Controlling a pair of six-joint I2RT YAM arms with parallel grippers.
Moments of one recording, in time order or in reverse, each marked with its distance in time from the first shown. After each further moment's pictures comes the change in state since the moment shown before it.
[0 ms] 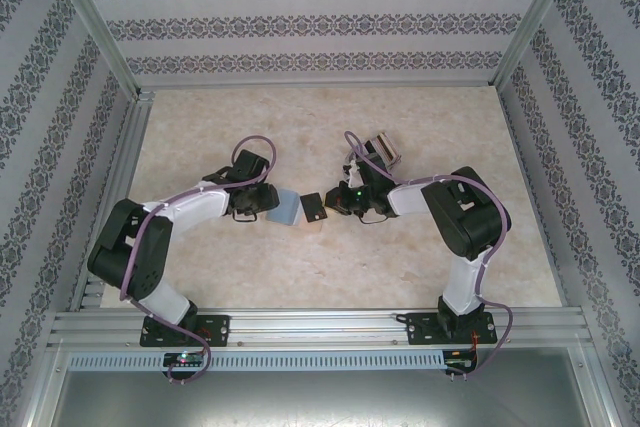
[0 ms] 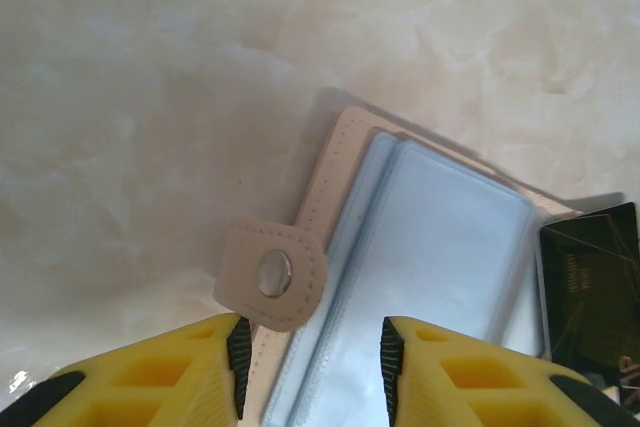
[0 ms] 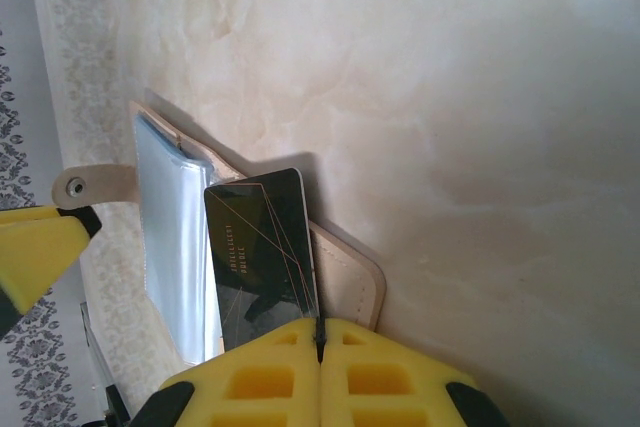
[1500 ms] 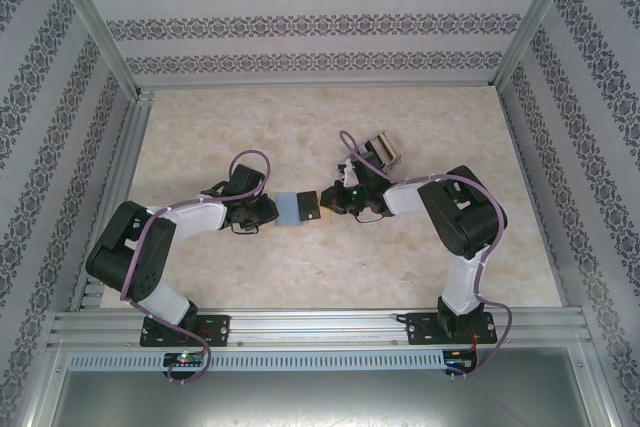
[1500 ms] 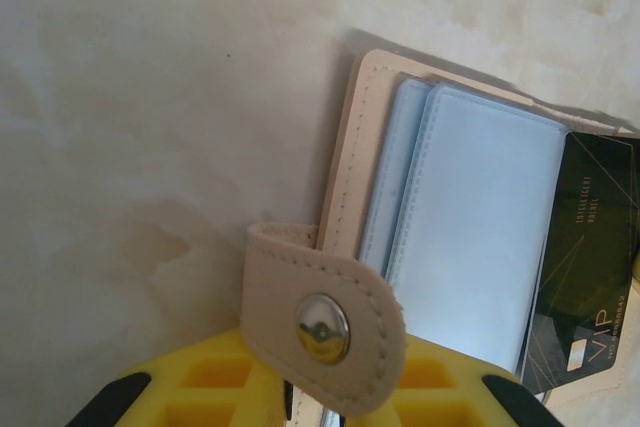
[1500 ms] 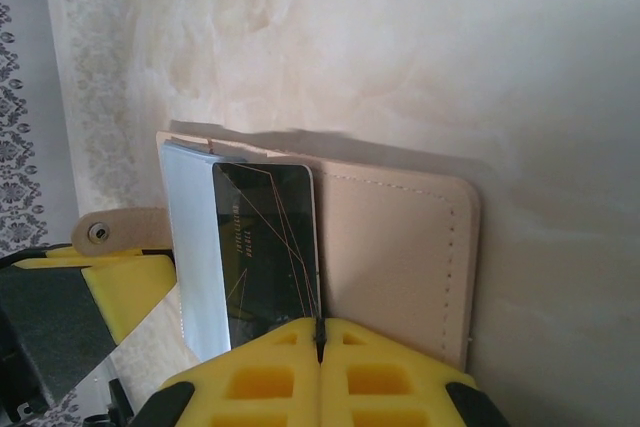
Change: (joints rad) left arm -0.002 -0.020 -0.158 0.182 0.144 -0.133; right arm 0.027 0.011 0.022 0.006 0.001 0.001
